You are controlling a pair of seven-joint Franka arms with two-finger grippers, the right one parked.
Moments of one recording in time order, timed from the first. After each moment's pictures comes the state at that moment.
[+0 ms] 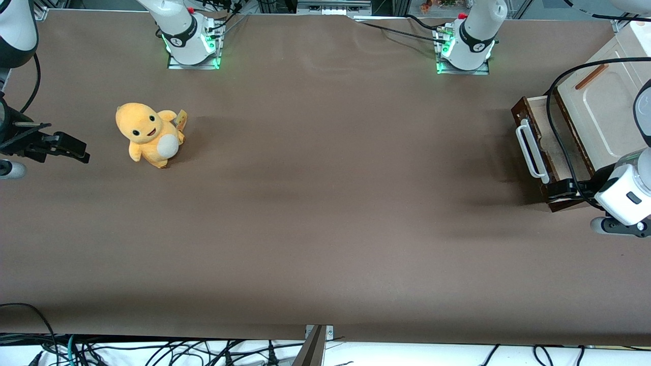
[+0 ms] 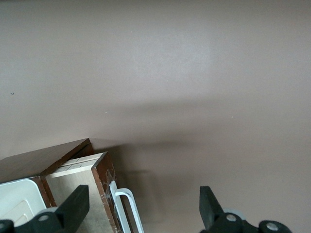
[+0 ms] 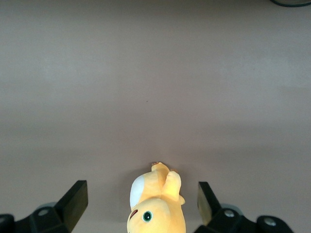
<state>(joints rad) -0.06 0.49 0.10 -1.14 0.00 1.53 0.08</state>
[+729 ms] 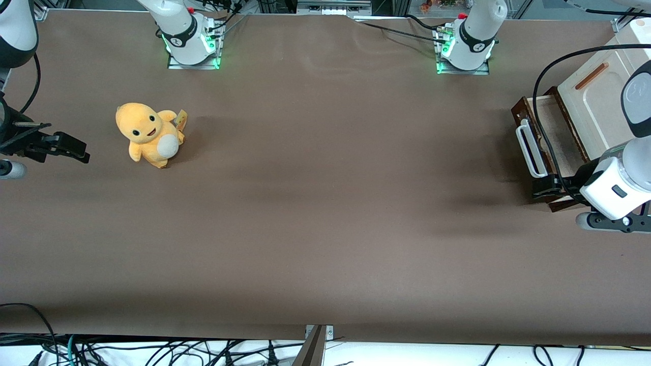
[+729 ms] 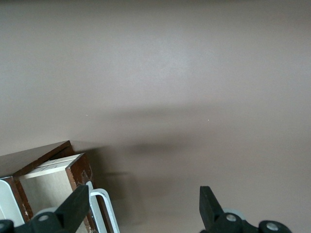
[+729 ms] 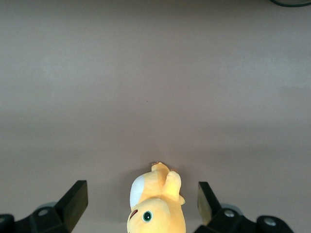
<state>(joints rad) -0.06 0.47 0.05 -1.14 -0.02 1.53 0.01</state>
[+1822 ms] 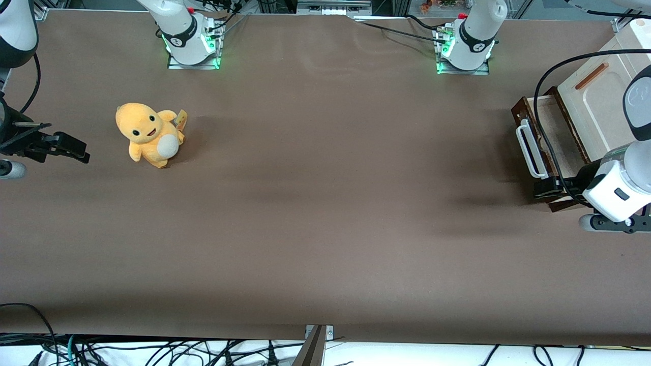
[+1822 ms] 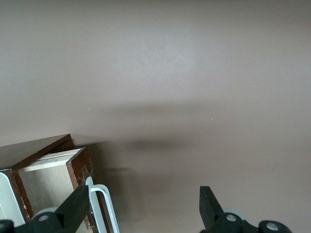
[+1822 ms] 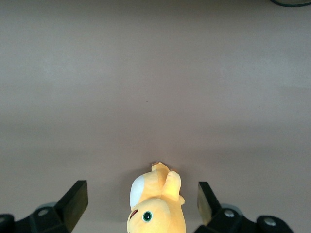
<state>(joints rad) -0.06 0.47 0.05 -1.16 -0.02 1.53 -0.01</state>
